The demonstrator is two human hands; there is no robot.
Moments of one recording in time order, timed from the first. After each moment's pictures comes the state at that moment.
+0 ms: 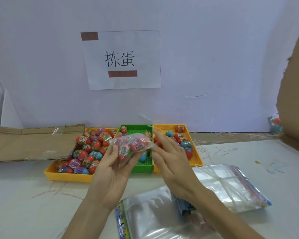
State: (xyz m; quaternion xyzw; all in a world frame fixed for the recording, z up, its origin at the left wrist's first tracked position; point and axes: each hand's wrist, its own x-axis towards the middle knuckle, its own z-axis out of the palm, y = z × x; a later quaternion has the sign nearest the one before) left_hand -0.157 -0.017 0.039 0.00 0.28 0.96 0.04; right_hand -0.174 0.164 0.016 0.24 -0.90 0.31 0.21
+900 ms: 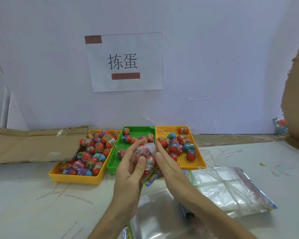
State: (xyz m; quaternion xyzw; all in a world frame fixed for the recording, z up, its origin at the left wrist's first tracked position) left_hand -0.144 0.013 0.021 0.14 0.55 0.81 -0.10; right_hand -0.164 0.145 0.014 0.13 -0.73 0.67 -0.02
